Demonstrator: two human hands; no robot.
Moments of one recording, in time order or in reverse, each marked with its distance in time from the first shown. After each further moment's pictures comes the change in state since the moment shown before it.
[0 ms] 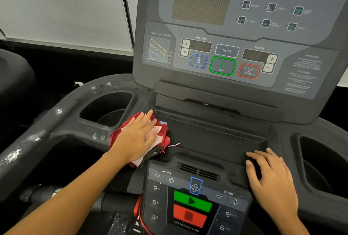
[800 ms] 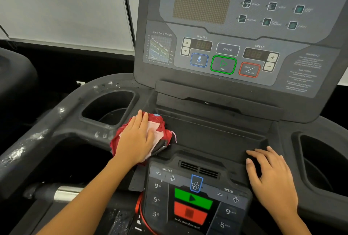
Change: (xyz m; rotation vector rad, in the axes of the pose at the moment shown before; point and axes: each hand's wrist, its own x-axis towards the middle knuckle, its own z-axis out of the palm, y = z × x) left_hand -0.006 0.010 0.009 0.054 0.098 -0.175; right_hand 0.000 -0.001 0.000 0.029 0.000 -0.003
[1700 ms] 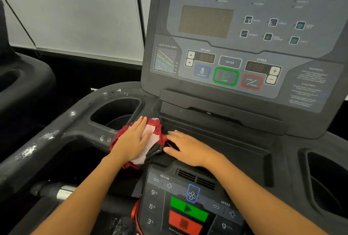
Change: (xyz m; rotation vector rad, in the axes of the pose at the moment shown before) left_hand 0.010 -0.018 -0.002 -0.233 -0.059 -0.120; right_hand 0.090 -0.151 0.041 0.166 -0.814 -0.623
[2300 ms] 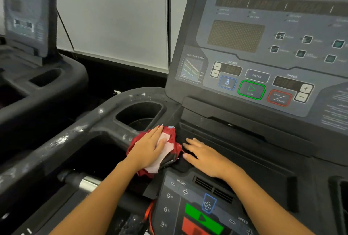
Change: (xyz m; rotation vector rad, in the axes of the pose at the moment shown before) left_hand -0.021 0.001 -0.006 -0.055 0.051 -0.004; right_hand 0.002 0.001 0.002 -0.005 -0.045 -0.003
